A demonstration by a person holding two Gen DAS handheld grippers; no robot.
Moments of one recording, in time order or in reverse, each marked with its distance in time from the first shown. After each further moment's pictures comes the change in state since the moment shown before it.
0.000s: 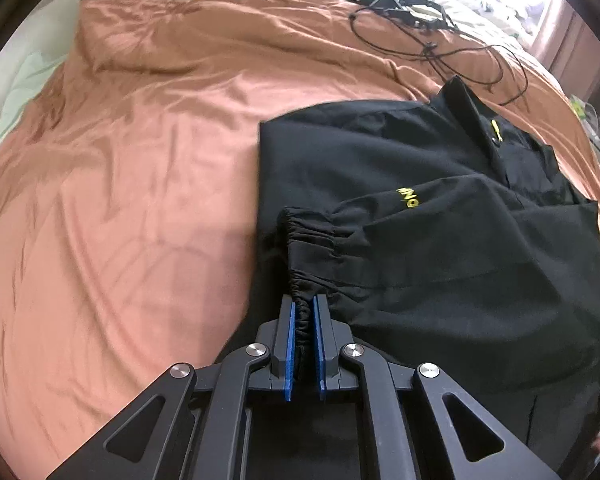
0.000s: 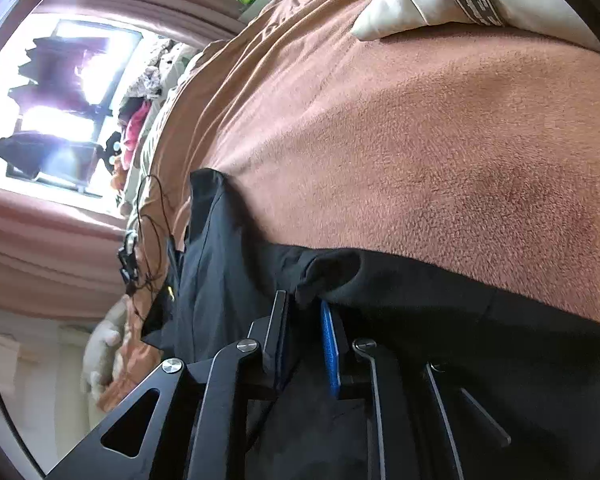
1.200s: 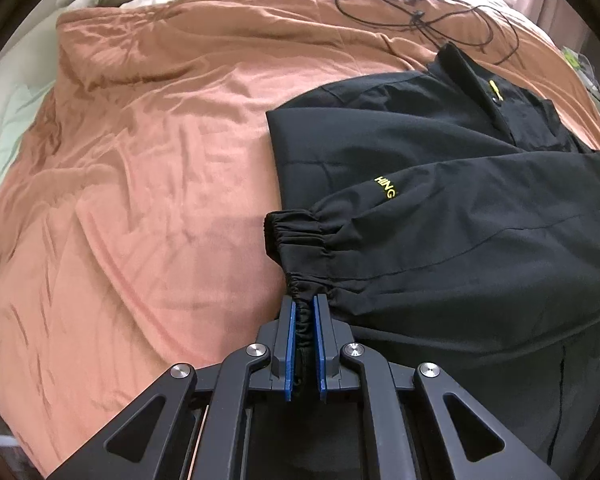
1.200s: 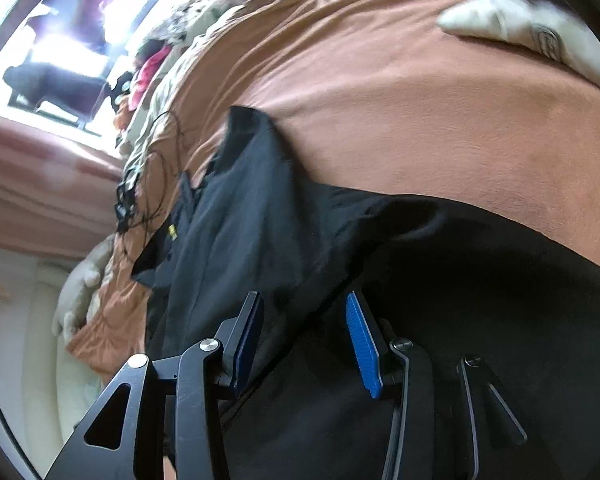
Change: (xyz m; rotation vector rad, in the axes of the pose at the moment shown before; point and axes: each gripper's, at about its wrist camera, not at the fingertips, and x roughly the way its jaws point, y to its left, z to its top) left arm -0.009 0.014 -0.004 0.135 0.067 0.067; right arm -0.004 0.051 -0.027 -0.193 0.108 -0.044
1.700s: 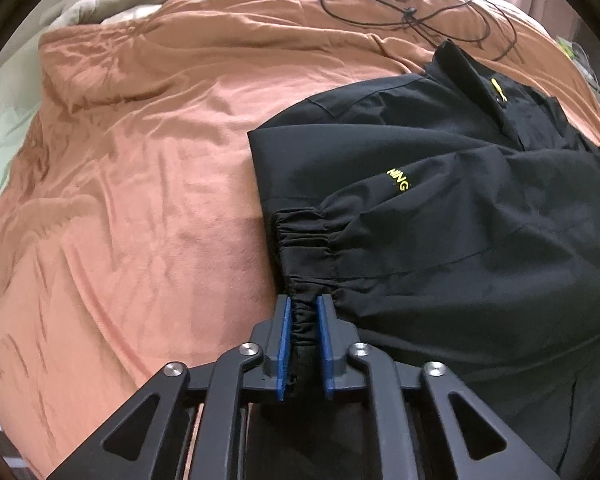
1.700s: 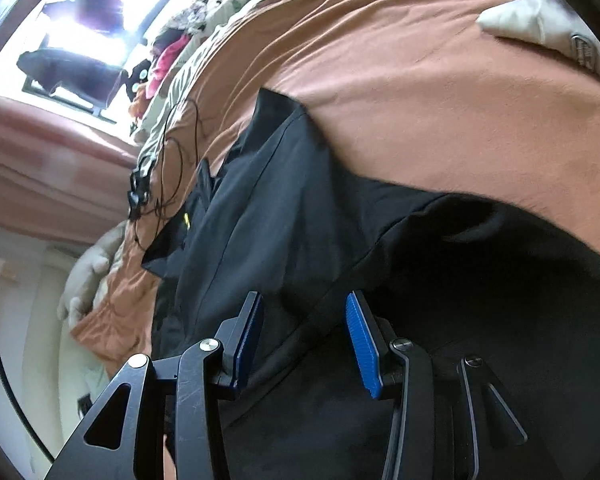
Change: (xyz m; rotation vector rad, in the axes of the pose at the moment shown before) left arm 0.017 -0.008 0.019 0.056 -0.017 0.013; right arm 0.013 0.008 -0.002 -0.026 0.008 0.034
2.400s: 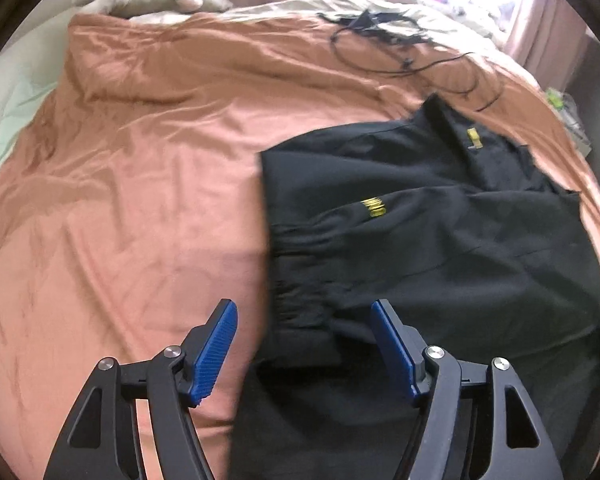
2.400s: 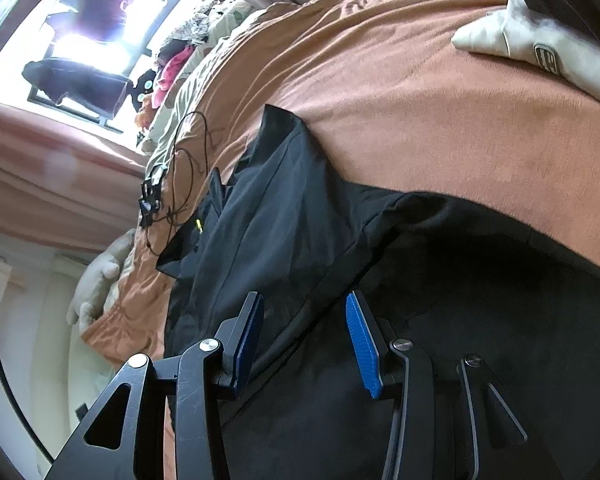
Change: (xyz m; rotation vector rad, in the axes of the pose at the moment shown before) left arm -0.040 0.007 -0.018 -0.121 -0.126 -0.129; right arm -0.033 -0.004 -0.005 0.011 -0.019 0.027
